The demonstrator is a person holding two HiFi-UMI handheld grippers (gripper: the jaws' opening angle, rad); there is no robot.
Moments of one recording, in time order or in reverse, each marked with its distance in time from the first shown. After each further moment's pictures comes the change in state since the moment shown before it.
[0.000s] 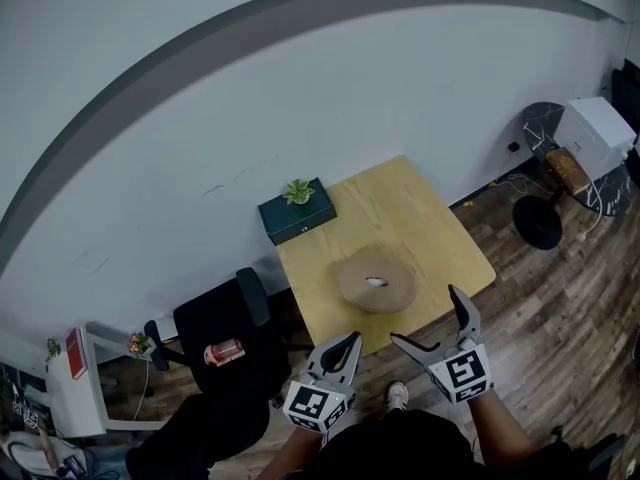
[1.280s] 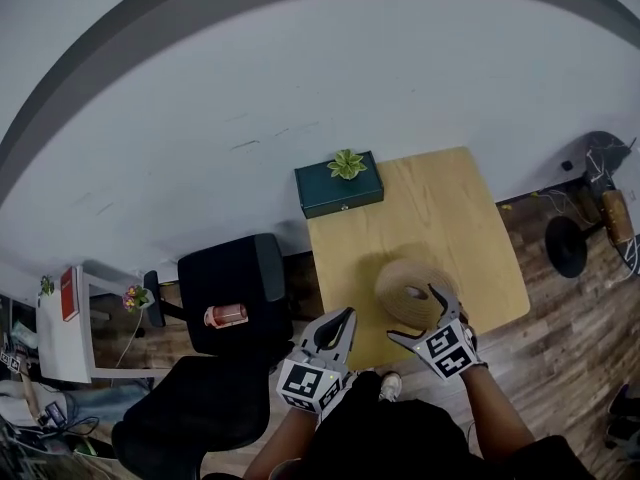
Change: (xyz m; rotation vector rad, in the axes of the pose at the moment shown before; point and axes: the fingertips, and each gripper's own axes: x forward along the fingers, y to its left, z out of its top) left arm 0.021 0.144 -0.023 -0.105 0.015 0.237; right arm 0.168 0.046 -0.108 -0.119 0.473 0.389
